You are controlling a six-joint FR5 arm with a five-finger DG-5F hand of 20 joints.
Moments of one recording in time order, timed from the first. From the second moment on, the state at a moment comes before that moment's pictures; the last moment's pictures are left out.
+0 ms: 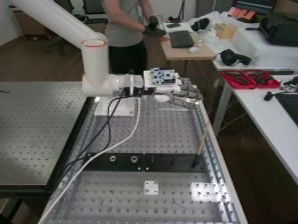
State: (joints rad) arm 1.74 -2.18 -1.68 -2.51 -1.52 -0.37
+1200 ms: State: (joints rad) arm 1.70 -1.85 -1.84 -2.53 -1.49 -0.44
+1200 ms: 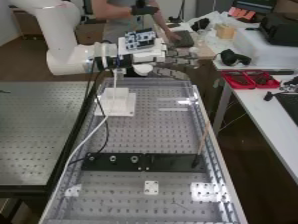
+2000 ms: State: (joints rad) arm 1.66 -1.69 -1.83 -2.76 -1.52 -0.60
